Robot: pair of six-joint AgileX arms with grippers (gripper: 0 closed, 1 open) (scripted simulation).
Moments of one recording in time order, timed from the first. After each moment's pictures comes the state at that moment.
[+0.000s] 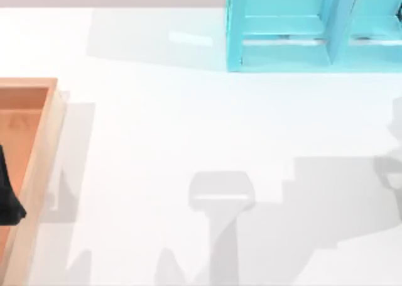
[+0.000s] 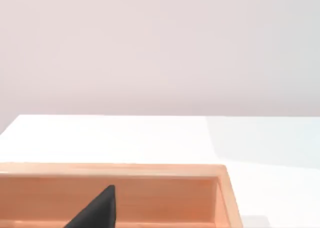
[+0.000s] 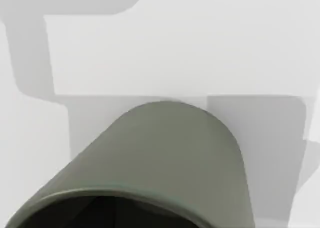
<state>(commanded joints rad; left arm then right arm) 0.00 0.00 0.00 0.00 0.00 0.00 -0.10 1.77 1.05 -0.85 0.00 -0.09</state>
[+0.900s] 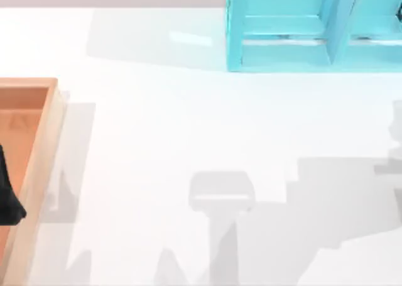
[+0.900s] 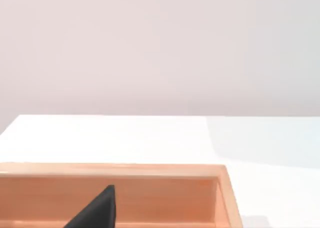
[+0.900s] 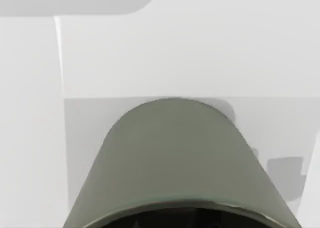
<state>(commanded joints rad) 0.00 0.00 0.00 0.00 0.00 0.00 -0.10 1.78 1.04 -0.84 0.00 -0.09</state>
